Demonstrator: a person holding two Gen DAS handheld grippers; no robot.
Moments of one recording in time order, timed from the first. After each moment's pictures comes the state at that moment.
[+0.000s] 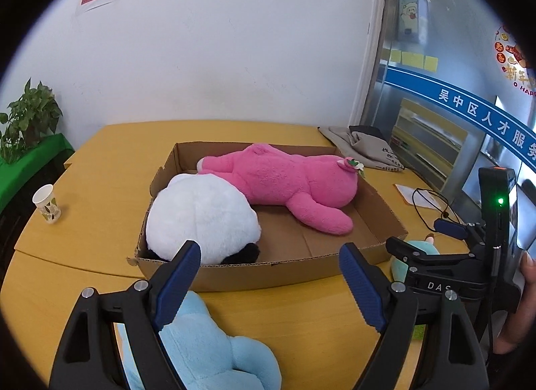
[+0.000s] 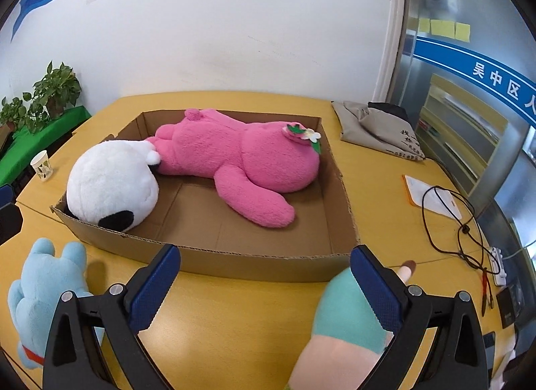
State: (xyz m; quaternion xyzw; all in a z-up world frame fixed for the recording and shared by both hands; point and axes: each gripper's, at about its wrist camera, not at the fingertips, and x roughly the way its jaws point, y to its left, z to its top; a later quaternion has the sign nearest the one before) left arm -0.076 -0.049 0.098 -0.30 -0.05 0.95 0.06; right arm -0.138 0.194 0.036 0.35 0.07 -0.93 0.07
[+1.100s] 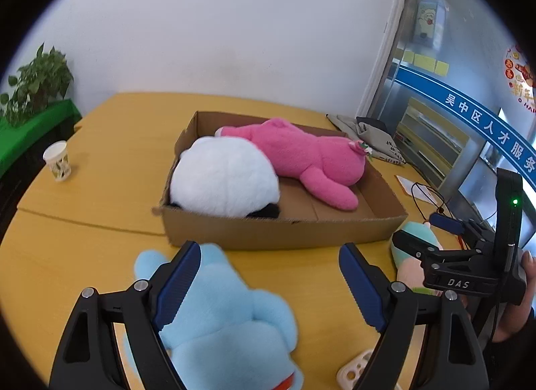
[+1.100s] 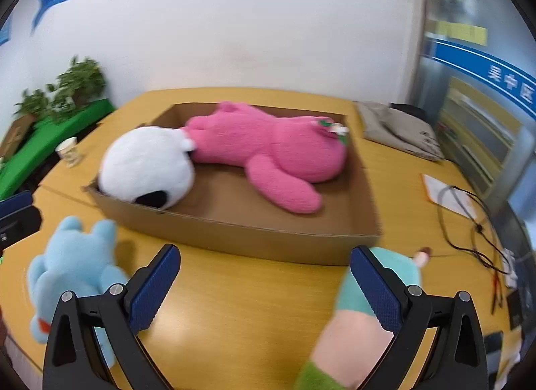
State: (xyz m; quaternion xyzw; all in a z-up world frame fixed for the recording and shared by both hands) left arm -0.034 -0.099 0.078 -0.34 -0.11 0.93 0.06; right arm -0.102 0.175 0.036 0.35 0.07 -0.92 0.14
